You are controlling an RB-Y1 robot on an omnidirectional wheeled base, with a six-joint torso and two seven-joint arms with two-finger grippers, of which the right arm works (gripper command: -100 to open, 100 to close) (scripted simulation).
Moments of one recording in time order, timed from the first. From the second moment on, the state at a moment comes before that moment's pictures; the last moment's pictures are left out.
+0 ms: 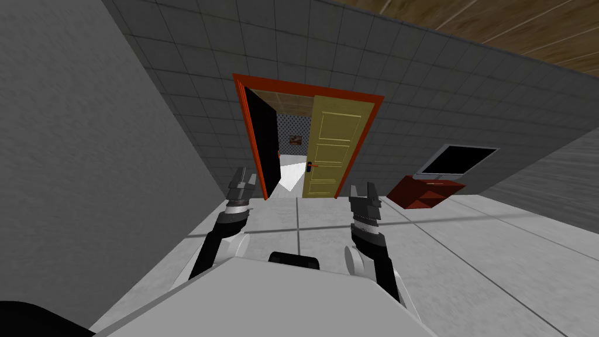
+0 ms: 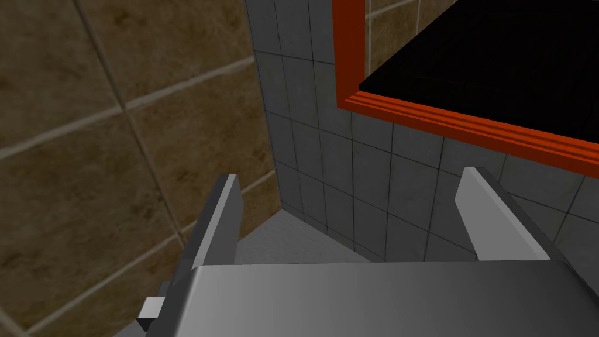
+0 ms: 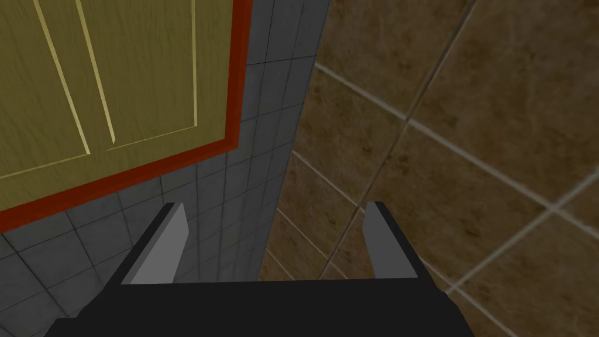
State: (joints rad) arm 0.50 0.04 0.03 -2.28 0.09 -0.51 -0.10
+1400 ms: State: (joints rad) arm 0.26 -0.01 0.03 -1.90 0.05 -0.52 -0.10
